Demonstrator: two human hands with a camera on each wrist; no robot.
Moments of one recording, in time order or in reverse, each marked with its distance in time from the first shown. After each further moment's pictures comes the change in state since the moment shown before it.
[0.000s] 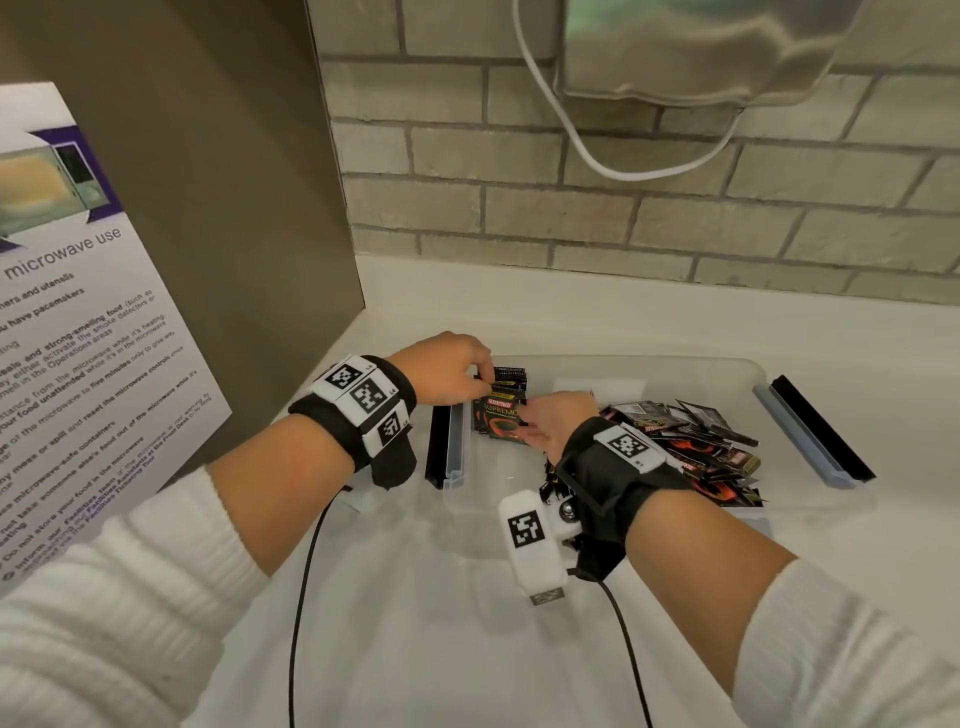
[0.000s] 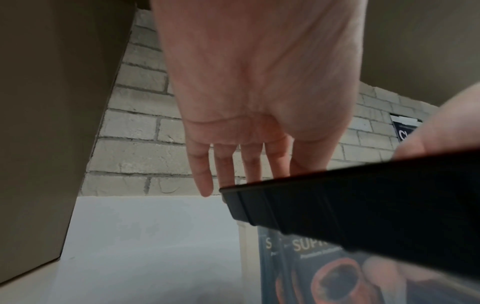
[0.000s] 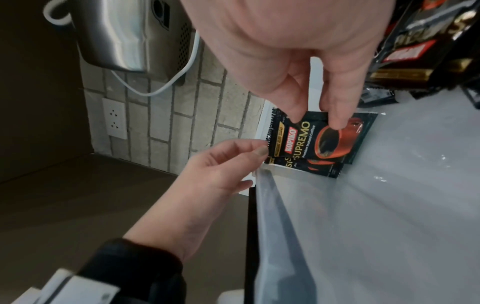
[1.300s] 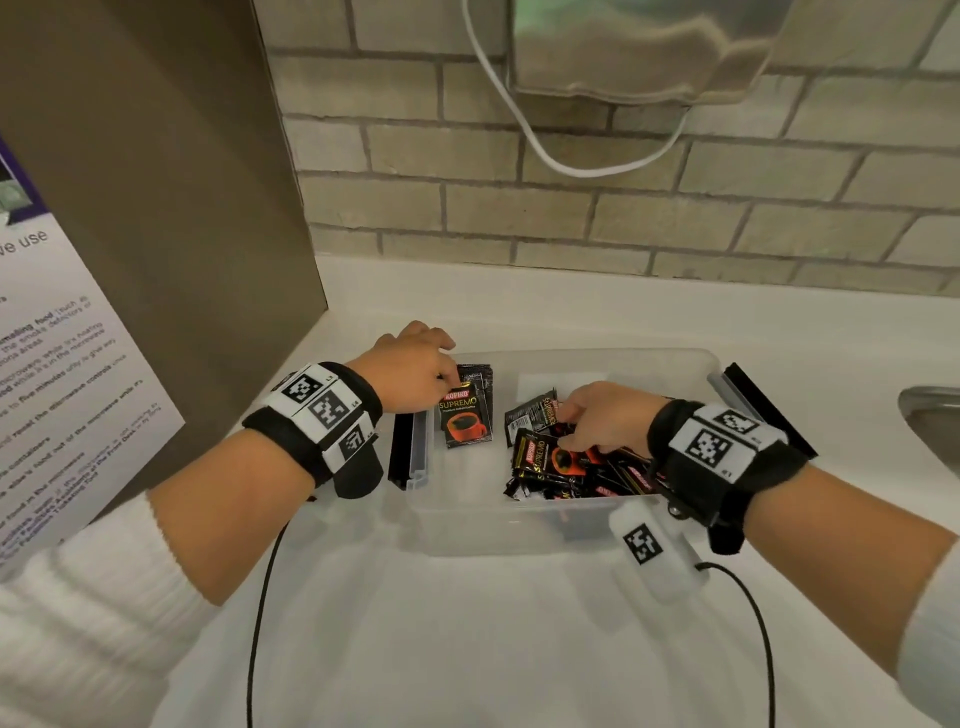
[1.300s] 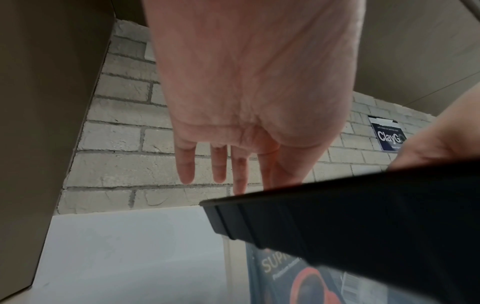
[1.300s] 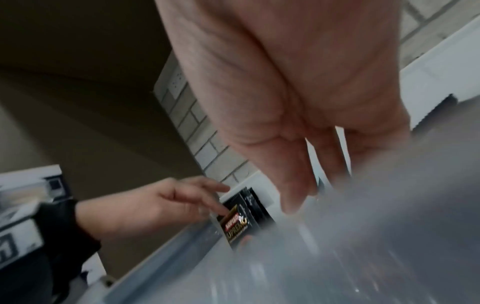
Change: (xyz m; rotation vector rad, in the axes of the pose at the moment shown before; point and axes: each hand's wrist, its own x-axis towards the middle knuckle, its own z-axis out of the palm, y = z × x) left_hand -0.001 0.008 0.003 0.231 -0.001 0.011; right_hand -0.036 0.016 -0.083 -0.584 -0.160 -0.092
